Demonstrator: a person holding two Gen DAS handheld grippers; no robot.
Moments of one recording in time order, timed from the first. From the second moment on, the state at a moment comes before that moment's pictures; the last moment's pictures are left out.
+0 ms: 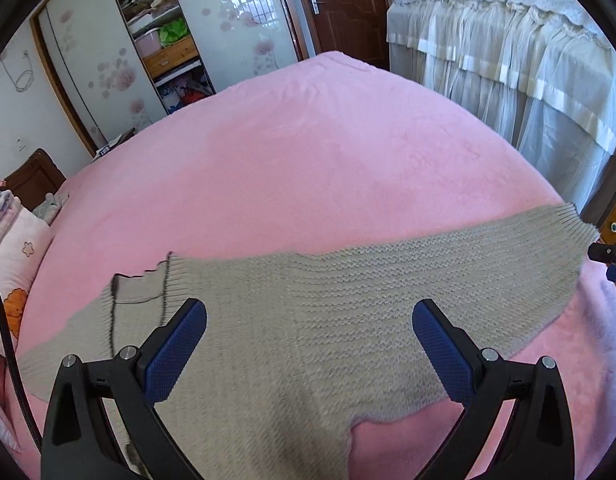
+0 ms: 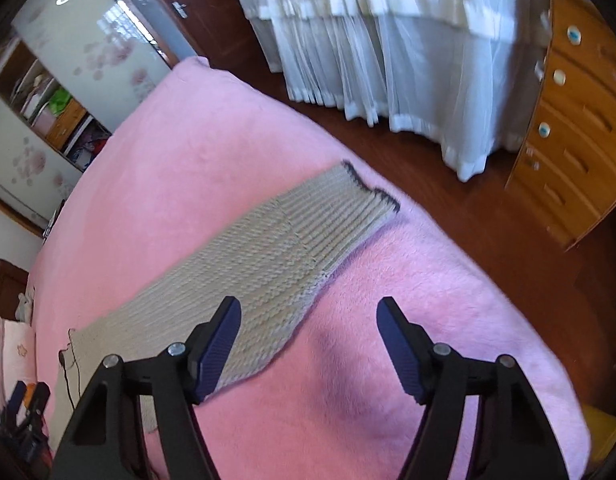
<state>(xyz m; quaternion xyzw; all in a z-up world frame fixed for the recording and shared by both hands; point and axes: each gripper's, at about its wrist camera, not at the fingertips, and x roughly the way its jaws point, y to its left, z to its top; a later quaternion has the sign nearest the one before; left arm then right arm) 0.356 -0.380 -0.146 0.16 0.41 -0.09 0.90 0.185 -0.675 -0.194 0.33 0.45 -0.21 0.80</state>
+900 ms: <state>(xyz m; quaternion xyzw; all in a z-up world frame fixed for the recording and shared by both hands) 0.370 -0.197 -0.108 0.10 0.40 -0.04 0.91 0.245 -0.442 -0.040 0.20 0.34 0.03 0.92</state>
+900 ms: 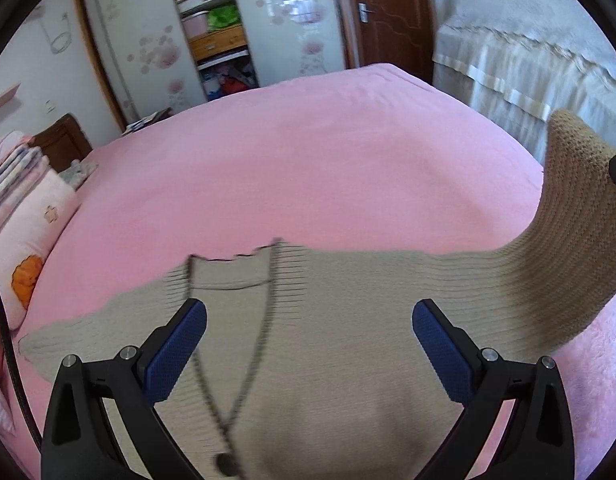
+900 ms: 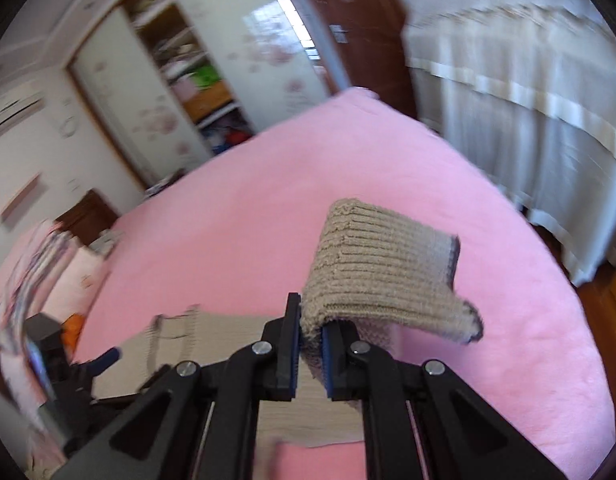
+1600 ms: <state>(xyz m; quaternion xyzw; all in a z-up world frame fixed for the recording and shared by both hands) 0.371 0.094 -0.184 0.01 0.49 0.07 0.87 0.333 -0.074 -0.154 0.00 0.52 0.17 0.83</state>
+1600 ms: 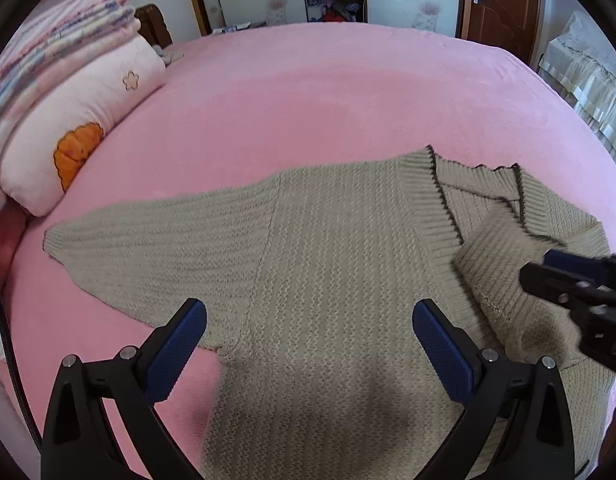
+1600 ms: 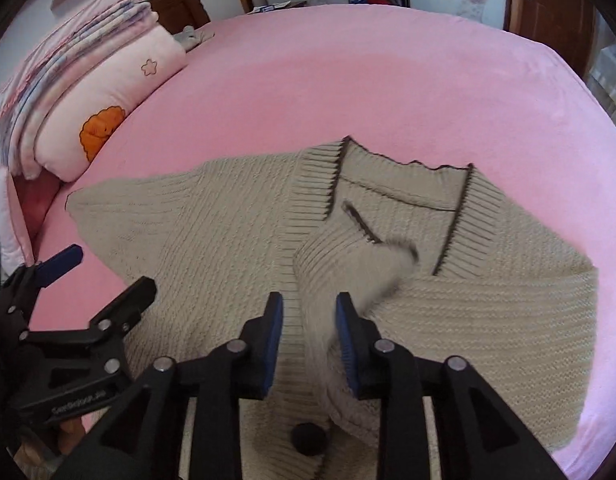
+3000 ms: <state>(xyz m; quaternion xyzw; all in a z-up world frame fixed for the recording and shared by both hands) 0.401 -0.040 -0.161 0.03 0.44 0.00 0.90 0.238 -0.322 -0.223 0.08 0.51 -0.04 0.86</state>
